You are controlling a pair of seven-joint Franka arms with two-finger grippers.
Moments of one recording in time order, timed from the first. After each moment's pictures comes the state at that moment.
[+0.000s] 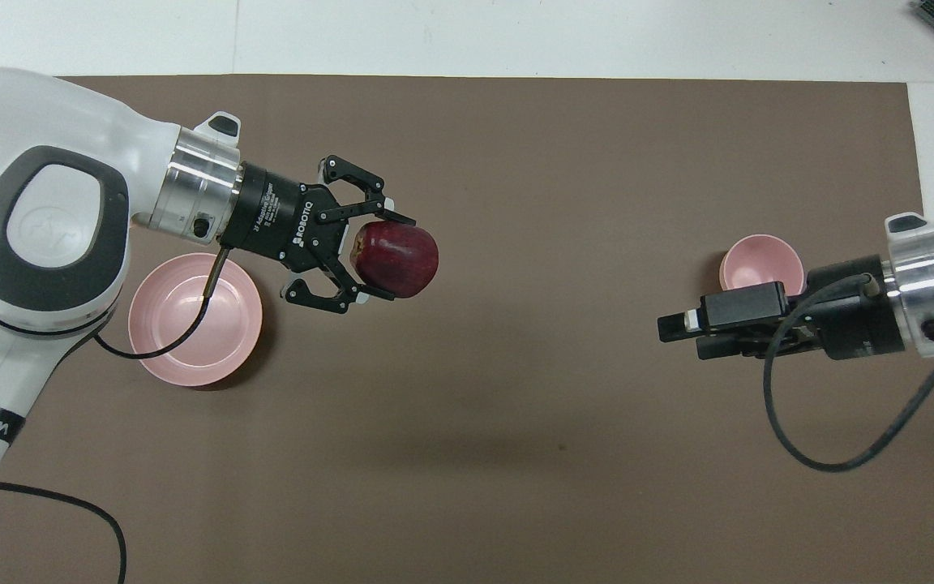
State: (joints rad) left arm -0.12 0.23 -0.19 -1.61 -0.98 1.76 -1.27; right arm -0.03 -0.13 0.03 -1.92 0.88 1.60 0.00
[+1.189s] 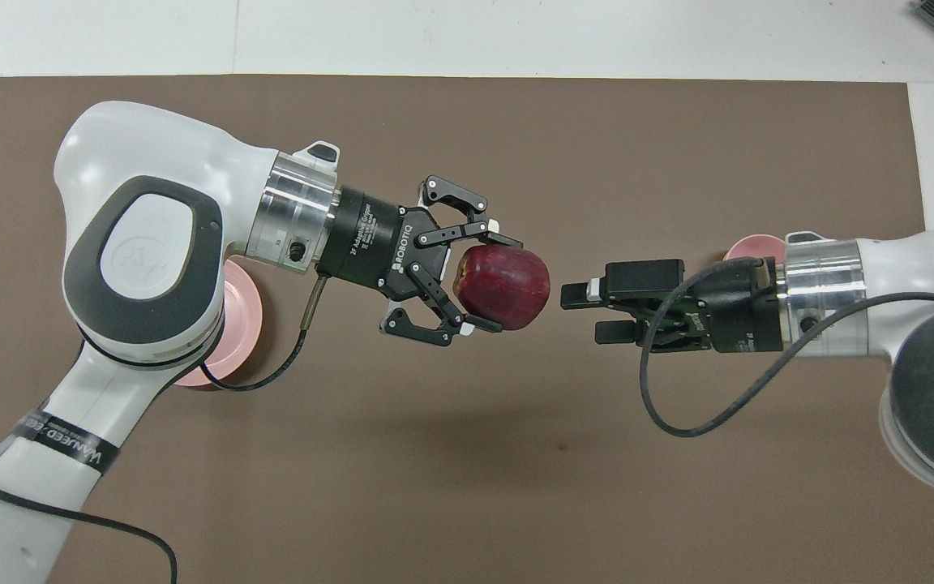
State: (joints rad) left arm -0.18 0.23 -0.27 -1.62 -1.22 1.79 -1.37; right arm 0.11 -0.14 0.05 -2.02 1.08 1.87 0.09
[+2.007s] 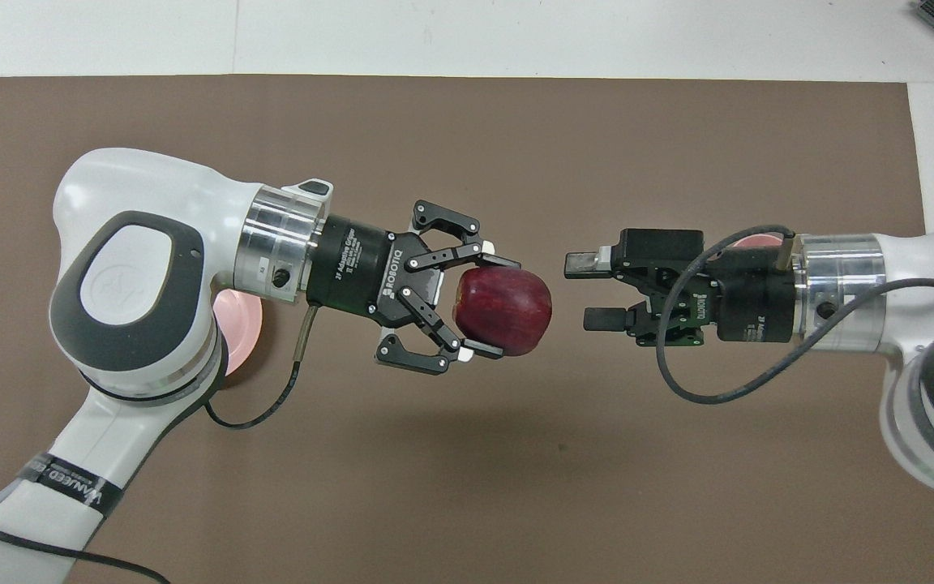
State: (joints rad) left arm -0.17 0.14 -0.28 -1.77 -1.38 1.76 -1.37; right arm 0.11 -0.14 0.04 -2.02 1.25 1.91 0.16
